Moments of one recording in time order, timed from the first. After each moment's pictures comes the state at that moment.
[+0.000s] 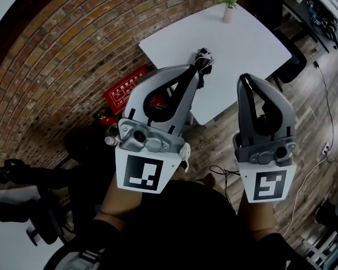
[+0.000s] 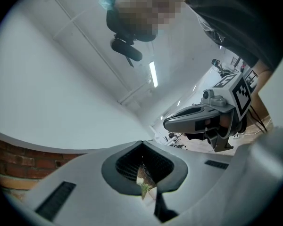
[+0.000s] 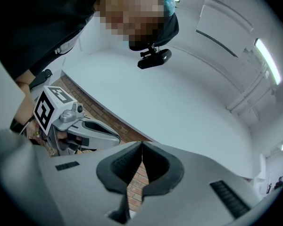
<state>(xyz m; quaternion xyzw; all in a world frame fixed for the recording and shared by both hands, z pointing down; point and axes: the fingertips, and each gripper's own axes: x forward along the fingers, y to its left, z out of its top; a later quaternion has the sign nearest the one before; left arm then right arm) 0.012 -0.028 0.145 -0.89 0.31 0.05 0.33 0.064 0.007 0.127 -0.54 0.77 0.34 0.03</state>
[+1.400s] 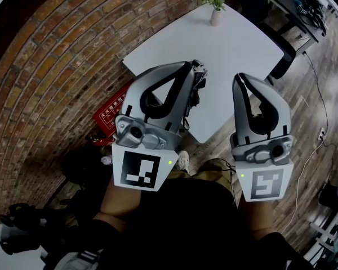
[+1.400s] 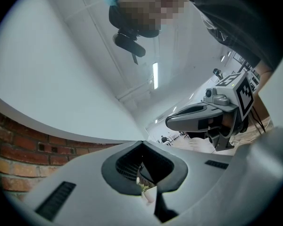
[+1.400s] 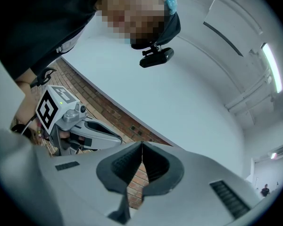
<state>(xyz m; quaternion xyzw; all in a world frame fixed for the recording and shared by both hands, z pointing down) 0.024 -0.144 0.163 -0.92 0.26 0.06 0.28 0.084 -0.091 0.164 -0.58 0.74 0.34 -0.03</state>
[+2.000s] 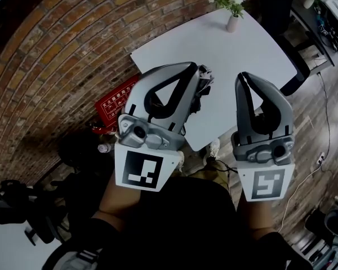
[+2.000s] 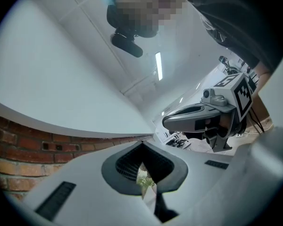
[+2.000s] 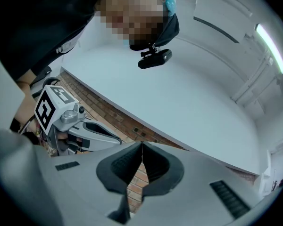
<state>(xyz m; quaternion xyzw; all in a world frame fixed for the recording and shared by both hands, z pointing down) 0.054 -0.174 0.171 -0.90 0.32 0.03 0.28 0.101 -0.139 0.146 -0.53 0.78 0.32 0.01</state>
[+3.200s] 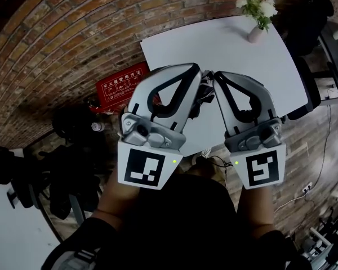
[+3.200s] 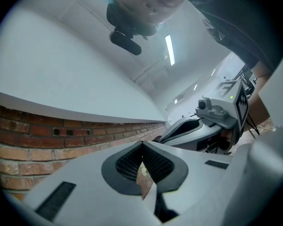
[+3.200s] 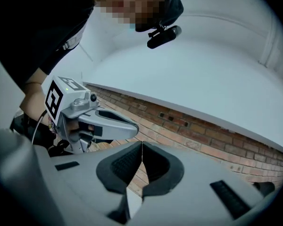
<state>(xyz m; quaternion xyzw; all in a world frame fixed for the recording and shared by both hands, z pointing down) 0.063 -0.232 0.203 -0.87 0.42 -0.02 0.25 0.085 -0.223 0.210 -0.35 0.90 0.26 -0.04</state>
